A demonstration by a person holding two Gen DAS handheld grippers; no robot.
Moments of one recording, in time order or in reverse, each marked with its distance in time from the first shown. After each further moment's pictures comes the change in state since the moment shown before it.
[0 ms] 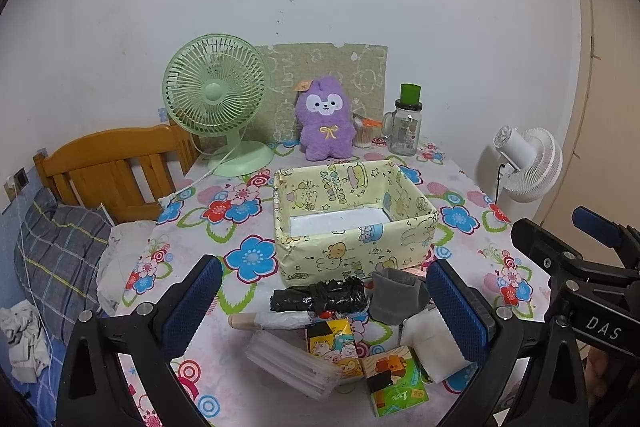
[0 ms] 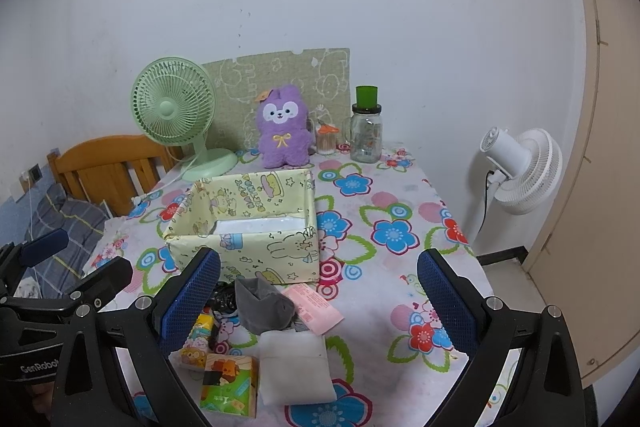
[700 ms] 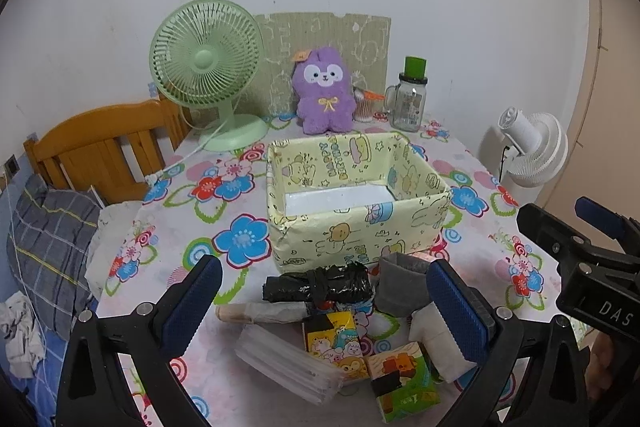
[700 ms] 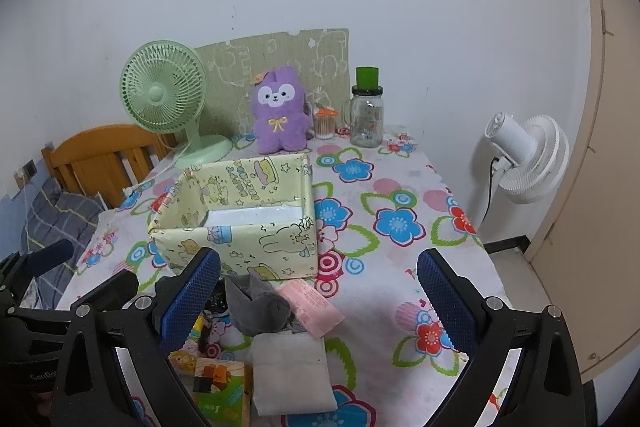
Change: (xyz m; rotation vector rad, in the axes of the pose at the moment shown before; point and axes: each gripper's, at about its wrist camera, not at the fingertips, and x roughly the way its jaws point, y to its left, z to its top) left arm 0.041 0.002 -0.004 -0.005 0.090 -0.013; right arm 0.034 -0.001 -0.001 0.006 0.056 -0.002
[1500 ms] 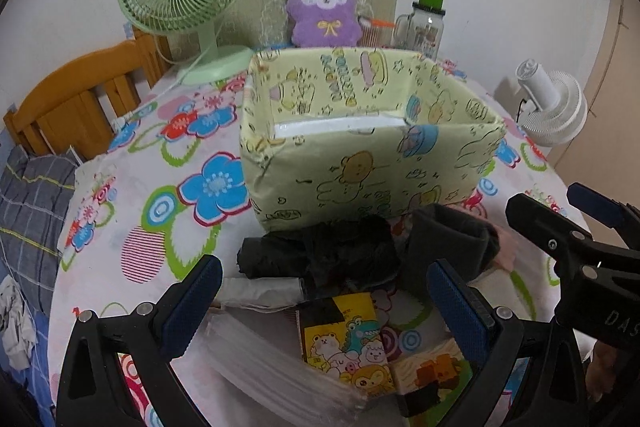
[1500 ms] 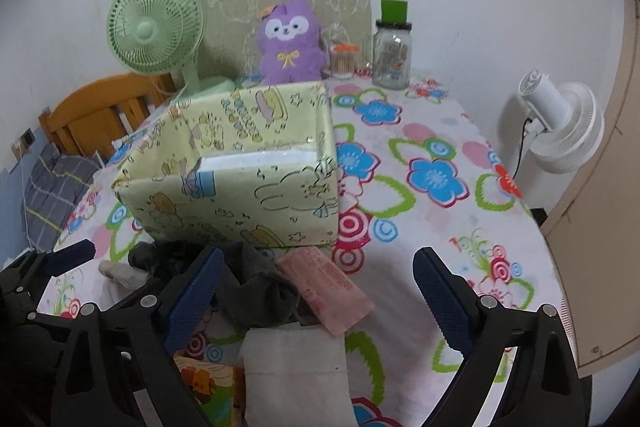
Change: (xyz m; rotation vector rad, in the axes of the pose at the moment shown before) left arm 0.086 0.004 -0.024 -0.008 0.208 -0.017; right arm 0.084 0.011 -0.024 -0.026 0.193 0.047
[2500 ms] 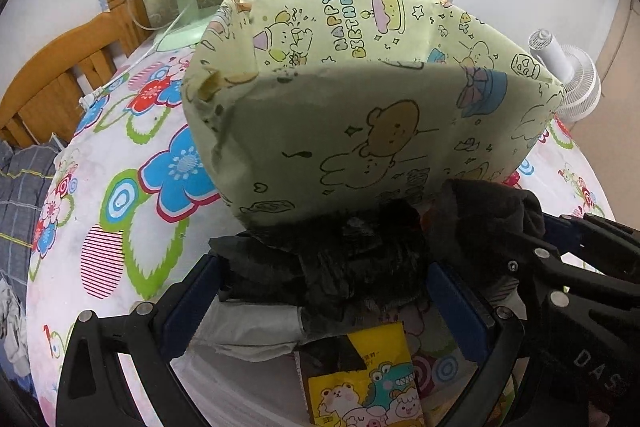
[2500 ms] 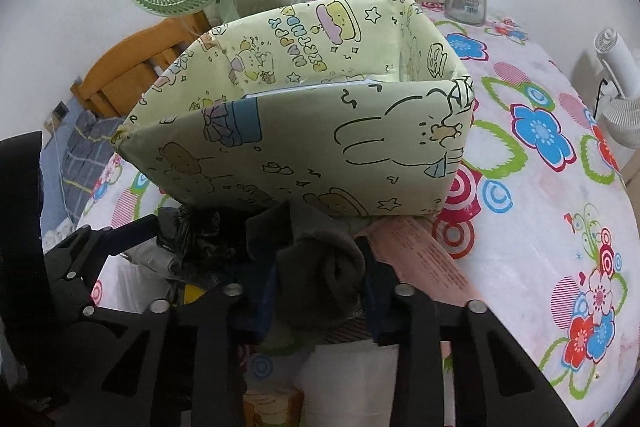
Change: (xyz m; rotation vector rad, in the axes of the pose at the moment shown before) left arm 0.060 0.004 0.002 0.021 0.123 -0.016; right arm 0.070 0.031 -0.004 -0.003 0.211 0.200
